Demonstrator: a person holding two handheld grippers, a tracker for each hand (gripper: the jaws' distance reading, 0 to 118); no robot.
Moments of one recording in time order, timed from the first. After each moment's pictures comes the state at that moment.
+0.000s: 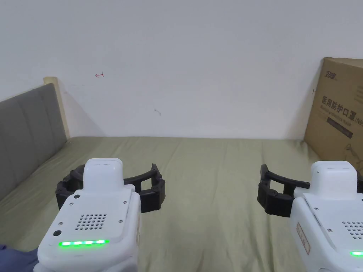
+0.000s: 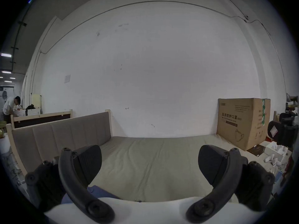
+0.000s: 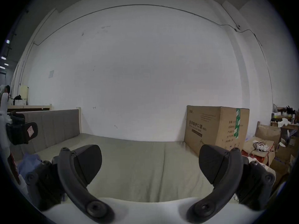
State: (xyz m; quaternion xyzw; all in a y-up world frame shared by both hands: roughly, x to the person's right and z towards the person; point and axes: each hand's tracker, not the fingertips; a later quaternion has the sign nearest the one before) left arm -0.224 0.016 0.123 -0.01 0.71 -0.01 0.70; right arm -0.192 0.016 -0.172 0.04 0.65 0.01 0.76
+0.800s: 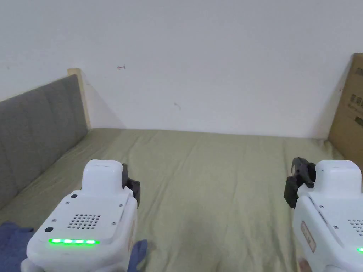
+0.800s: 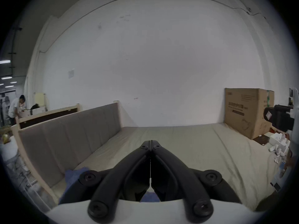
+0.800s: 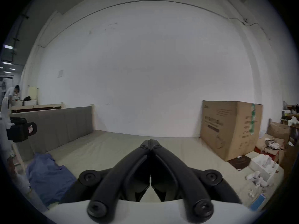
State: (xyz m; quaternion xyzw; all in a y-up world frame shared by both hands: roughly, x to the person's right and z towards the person) left arm -0.205 0.007 0.190 -0.06 0.72 0.01 0.69; right arm -0.210 0.009 -0.120 0.01 0.69 0.02 0.72
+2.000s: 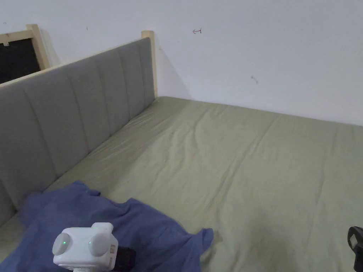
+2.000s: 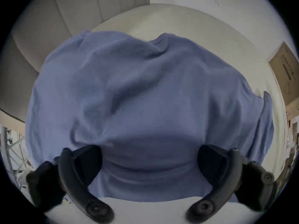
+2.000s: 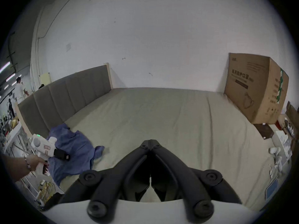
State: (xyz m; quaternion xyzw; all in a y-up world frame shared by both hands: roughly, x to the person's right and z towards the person) left arm -0.334 -0.246 0.390 -0.35 0.66 0.43 0.50; right arm -0.270 -0.074 -0.094 -0.17 0.75 0.16 0.62
